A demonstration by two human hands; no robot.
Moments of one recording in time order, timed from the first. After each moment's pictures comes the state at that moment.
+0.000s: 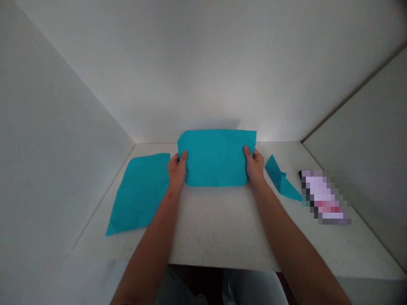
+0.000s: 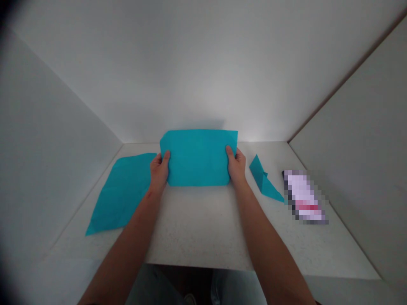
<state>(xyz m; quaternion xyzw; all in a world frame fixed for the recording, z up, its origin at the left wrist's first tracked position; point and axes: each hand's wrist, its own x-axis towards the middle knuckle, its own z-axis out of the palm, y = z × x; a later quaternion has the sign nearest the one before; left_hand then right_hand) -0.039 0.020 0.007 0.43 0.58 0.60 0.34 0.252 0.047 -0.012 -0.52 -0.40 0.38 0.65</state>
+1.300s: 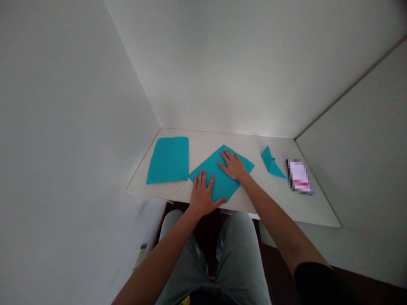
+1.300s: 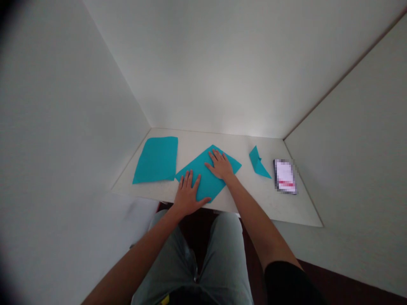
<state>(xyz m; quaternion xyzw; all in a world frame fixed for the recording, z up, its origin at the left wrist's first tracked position) 0.003 -0.205 -0.022 0.77 0.62 0.15 0.05 0.206 -0.027 -0.035 -0.52 -0.84 0.11 0.12</state>
